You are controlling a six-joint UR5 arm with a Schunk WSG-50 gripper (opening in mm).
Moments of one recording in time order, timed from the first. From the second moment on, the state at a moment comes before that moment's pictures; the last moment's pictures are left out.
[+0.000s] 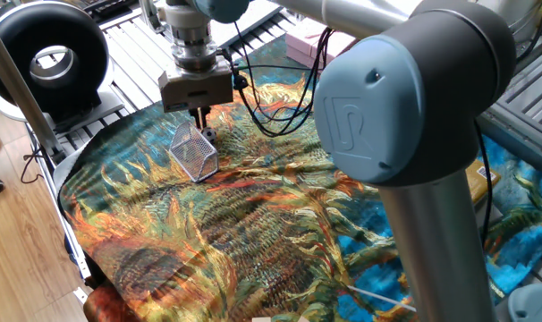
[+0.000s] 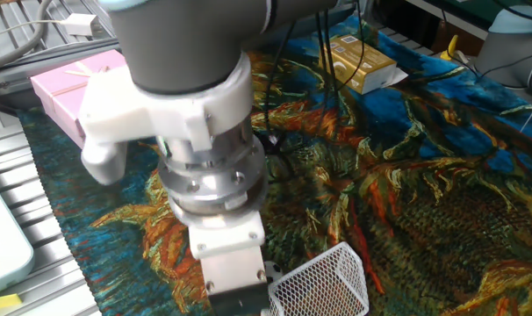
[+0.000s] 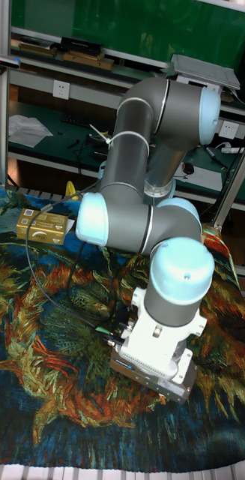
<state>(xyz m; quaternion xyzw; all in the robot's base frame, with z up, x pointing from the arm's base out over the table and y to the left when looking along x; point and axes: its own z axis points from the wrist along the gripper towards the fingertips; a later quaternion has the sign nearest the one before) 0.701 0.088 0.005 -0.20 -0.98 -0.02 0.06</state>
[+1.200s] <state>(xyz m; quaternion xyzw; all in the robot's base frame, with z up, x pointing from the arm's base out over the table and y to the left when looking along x) 0.710 0.014 0.032 -0.12 -0.99 0.04 -0.06</state>
